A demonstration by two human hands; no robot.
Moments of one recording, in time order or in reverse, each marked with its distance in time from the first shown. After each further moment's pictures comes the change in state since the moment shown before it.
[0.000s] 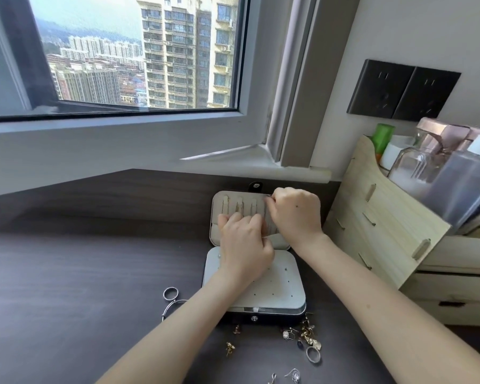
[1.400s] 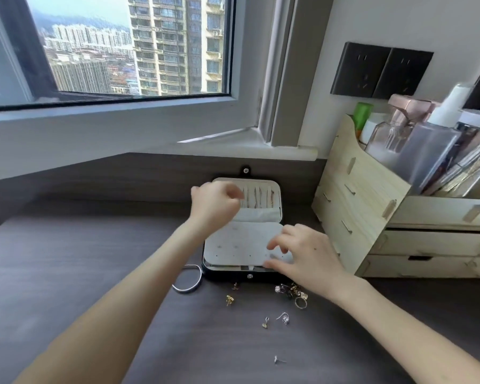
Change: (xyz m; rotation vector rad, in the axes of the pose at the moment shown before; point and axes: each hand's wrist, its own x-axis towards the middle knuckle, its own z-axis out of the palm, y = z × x) left_hand 0.021 -0.011 -0.073 -0.122 -0.323 -0.167; right_hand -0.114 0.007 -0.054 0.246 -0.348 -0.165
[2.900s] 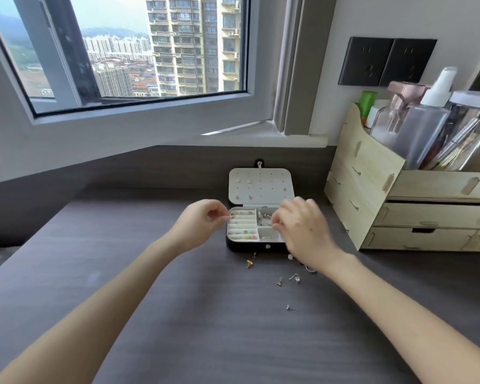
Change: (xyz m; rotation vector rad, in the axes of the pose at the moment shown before) left_hand -0.091 -0.040 -0.046 -0.139 -0.168 -0.024; right_hand -0.002 -0.029 0.011 -0.082 0.296 -0.140
